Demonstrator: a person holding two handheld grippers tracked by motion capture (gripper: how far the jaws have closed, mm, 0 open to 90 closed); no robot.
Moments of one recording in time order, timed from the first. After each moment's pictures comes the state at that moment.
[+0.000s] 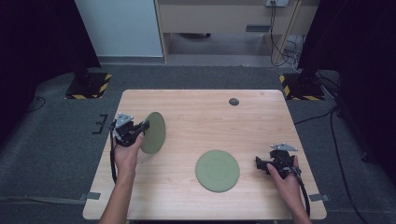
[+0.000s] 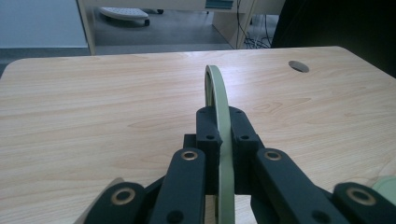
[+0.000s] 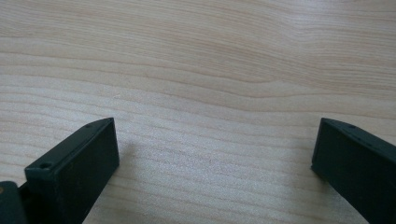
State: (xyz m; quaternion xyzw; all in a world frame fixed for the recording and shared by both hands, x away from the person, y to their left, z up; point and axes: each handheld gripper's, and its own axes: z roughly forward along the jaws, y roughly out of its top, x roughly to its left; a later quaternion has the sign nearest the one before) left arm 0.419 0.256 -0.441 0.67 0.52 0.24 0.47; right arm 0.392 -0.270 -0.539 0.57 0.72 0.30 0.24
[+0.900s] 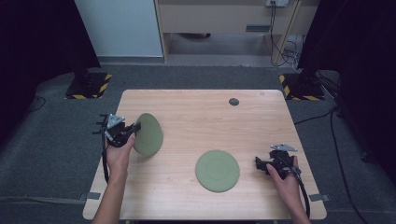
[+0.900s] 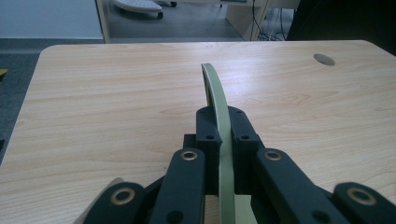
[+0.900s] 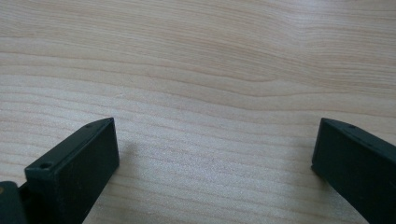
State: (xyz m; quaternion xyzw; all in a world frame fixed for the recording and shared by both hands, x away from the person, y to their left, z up) left arm 0.422 0.284 -0.450 0.67 0.54 0.25 0.45; right arm 0.391 -0.268 -0.540 0.57 0.72 0.30 0.24
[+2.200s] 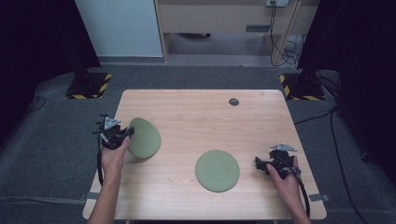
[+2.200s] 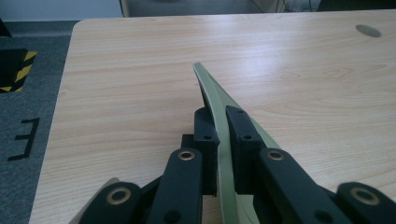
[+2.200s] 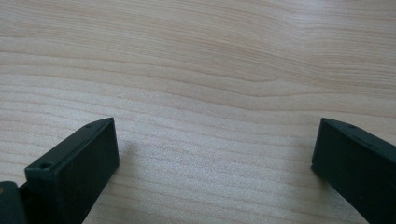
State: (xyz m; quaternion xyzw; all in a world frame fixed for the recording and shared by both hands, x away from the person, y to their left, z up) left arm 0.423 0.305 -0.465 0.68 0.56 0.26 0.40; right arm 0.391 -0.268 -0.540 0.57 0.72 0.30 0.24
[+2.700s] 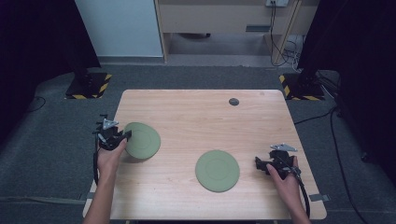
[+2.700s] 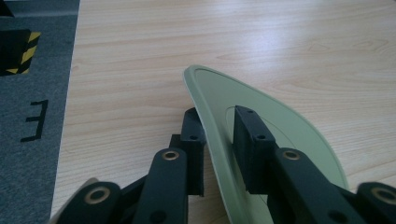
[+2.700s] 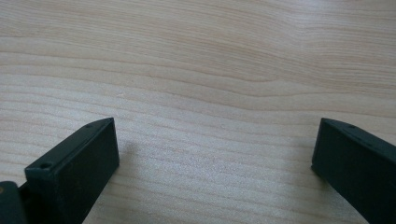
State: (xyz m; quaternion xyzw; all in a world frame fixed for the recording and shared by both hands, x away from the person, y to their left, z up) left arm 0.431 0.322 -0.481 0.70 0.57 0.24 0.36; right arm 0.391 -0.268 -0.540 0.57 0.72 0.30 0.24
